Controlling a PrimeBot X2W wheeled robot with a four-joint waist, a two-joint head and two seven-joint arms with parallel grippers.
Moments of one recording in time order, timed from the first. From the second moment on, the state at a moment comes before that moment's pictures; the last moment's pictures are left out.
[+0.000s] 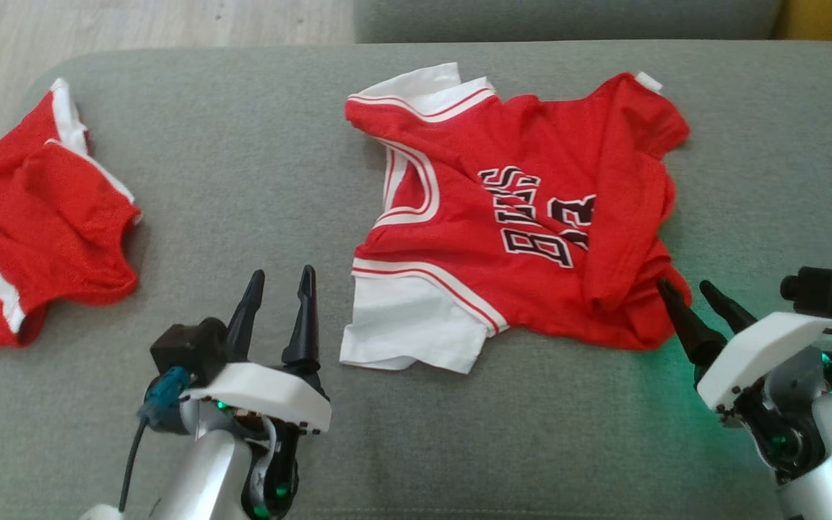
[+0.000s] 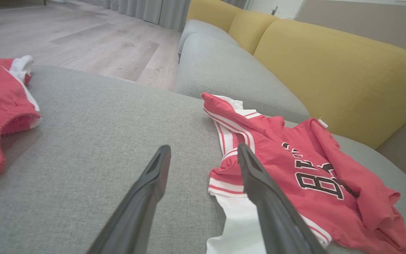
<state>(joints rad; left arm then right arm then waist) -0.17 0.04 -0.35 0.29 -0.42 0.08 -0.25 -0.17 -0.28 0.15 0.27 0.65 0.12 0.32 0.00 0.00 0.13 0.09</state>
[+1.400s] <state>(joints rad) -0.17 0.04 -0.34 0.29 -0.43 0.09 -0.25 -0.26 -0.26 0.11 0.33 0.60 0.12 0.32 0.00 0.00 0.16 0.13</state>
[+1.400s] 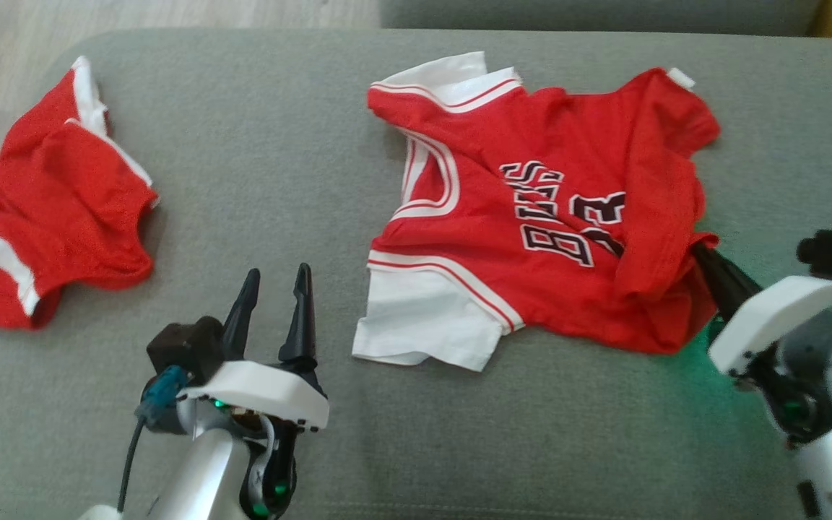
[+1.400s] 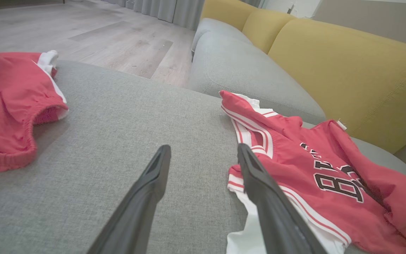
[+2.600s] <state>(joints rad) -0.16 0.04 -0.31 0.29 -0.43 0.09 -0.25 -0.02 -0.39 -0.17 0.07 0.45 0.12 0.96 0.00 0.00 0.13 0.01</state>
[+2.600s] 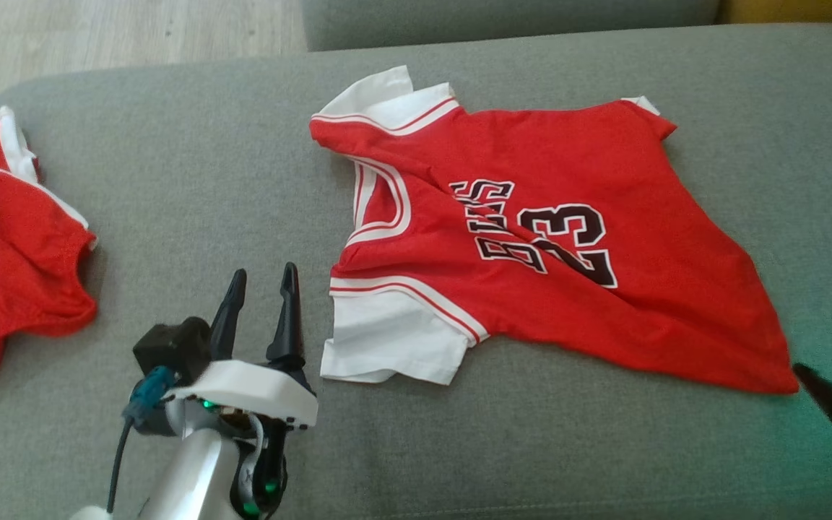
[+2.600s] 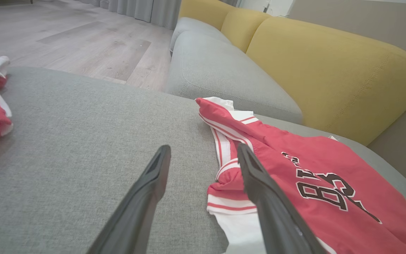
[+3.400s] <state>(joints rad) -0.45 0.17 -0.29 0.51 -0.63 -0.07 0.48 -0.05 -0.10 -0.22 0.03 0.35 0.12 0.09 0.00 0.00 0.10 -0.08</state>
